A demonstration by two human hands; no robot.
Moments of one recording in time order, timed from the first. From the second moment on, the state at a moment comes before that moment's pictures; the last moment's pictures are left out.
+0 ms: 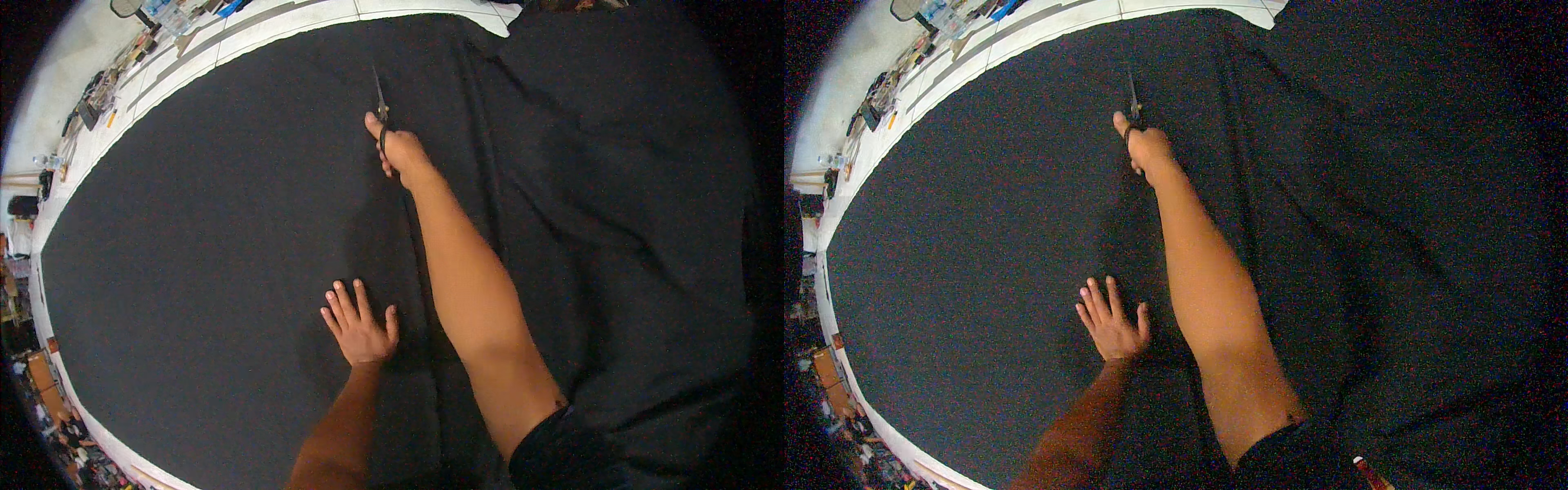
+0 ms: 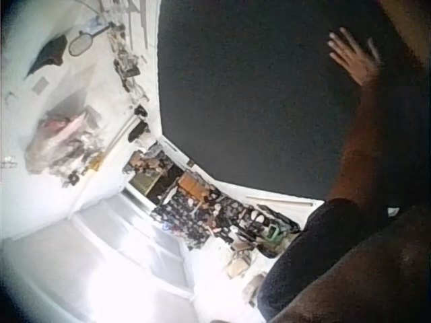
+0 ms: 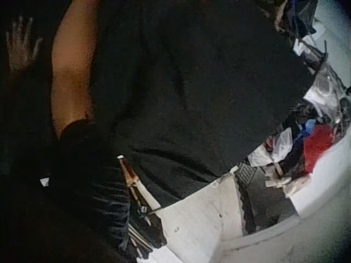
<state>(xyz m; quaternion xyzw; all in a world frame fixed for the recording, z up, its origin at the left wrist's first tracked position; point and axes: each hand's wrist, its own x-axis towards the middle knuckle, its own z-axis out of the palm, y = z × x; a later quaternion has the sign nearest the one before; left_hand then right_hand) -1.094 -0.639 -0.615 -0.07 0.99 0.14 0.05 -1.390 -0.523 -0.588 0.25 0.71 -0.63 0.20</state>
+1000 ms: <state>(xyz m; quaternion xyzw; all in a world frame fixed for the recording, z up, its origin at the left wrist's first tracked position) -1.099 -0.646 -0.625 -0.05 0.98 0.16 0.05 -1.566 -0.534 -0.600 0.22 0.69 -0.67 0.19</state>
